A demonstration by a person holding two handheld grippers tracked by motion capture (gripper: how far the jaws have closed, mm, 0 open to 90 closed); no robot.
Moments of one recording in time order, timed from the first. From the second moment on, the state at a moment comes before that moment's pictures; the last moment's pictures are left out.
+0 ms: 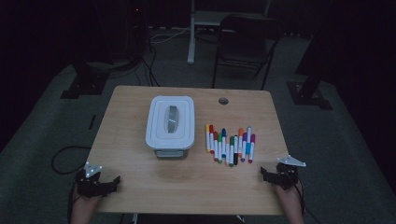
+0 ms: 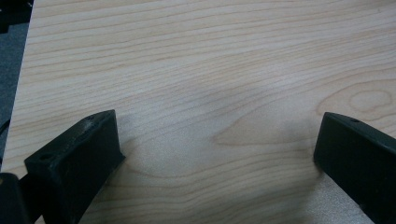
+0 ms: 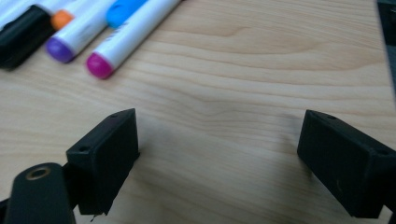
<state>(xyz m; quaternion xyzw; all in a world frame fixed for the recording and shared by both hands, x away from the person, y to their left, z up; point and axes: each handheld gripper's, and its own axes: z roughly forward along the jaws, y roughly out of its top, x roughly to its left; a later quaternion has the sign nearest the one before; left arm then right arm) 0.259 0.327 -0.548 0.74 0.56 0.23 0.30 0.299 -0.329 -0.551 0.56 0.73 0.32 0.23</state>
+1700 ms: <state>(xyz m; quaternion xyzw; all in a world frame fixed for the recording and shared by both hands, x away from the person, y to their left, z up) 0.336 0.279 -0.527 0.76 0.50 0.24 0.34 0.378 -0.196 -0.499 0.47 0.76 0.36 0.27</state>
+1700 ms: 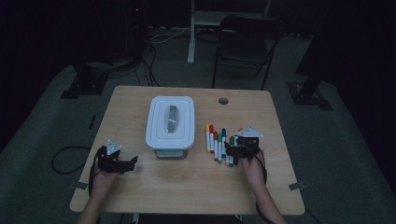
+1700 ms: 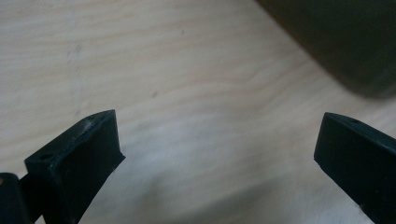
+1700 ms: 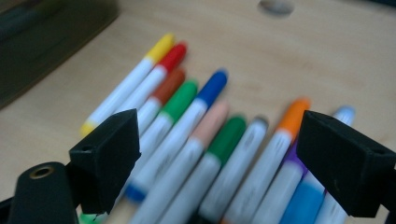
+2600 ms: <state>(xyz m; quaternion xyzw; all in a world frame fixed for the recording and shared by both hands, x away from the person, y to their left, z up) 0.439 0.255 -0.523 0.75 0.51 0.25 0.34 0.465 -0.087 -0.508 0.44 0.80 0.34 0.22</state>
